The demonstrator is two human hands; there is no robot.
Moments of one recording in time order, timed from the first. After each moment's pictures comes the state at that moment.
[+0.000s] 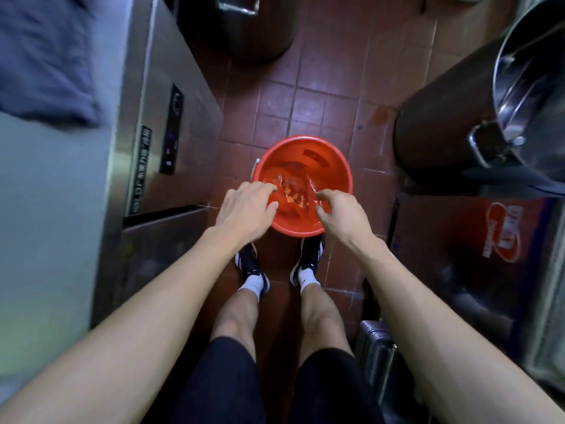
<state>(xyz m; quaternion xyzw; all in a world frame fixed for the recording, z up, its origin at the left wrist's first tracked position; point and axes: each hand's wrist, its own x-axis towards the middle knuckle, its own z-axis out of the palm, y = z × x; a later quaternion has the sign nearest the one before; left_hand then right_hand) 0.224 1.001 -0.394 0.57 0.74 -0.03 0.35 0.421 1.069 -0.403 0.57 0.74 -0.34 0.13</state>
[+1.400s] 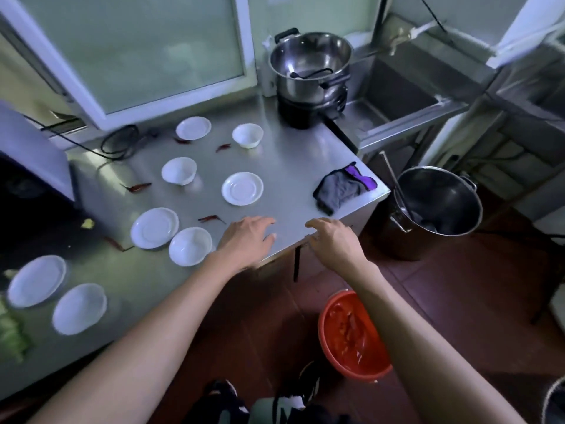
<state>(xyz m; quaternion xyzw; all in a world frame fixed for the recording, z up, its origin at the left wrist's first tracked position) 0.189 0.780 -0.075 0.23 0.95 0.12 0.14 0.256 0.981 -0.086 0.07 0.97 -0.21 0.05</state>
